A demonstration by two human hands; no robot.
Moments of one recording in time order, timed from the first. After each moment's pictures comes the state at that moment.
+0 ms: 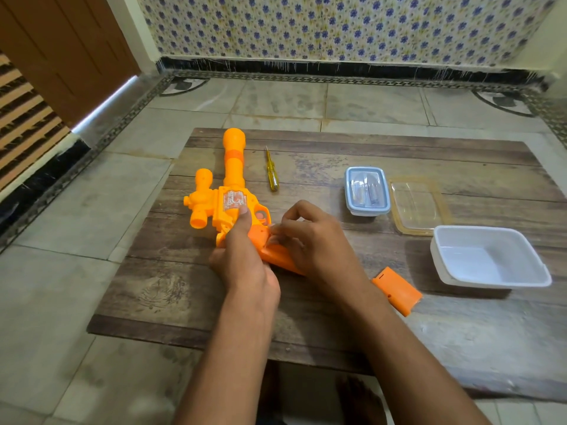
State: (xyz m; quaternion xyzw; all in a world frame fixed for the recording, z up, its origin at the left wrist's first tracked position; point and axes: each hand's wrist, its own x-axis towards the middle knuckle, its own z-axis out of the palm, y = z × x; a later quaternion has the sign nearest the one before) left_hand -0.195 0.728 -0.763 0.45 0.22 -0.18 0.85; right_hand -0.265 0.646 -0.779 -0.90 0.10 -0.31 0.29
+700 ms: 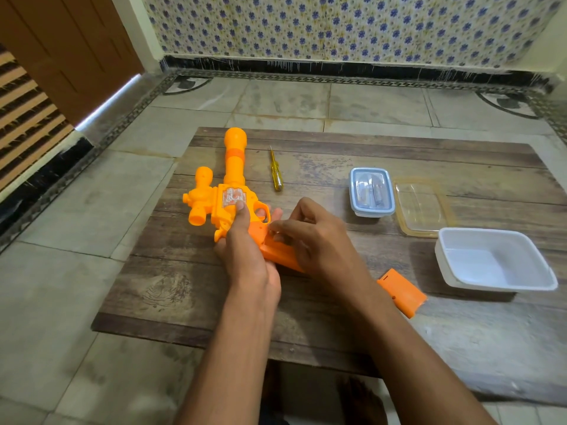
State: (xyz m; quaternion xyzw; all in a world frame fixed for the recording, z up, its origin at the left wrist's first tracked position) left_hand -0.187 0.727 -0.767 0.39 0.18 -0.22 0.87; right_hand -0.267 0.648 -0.770 -0.89 0.04 -0.34 0.30
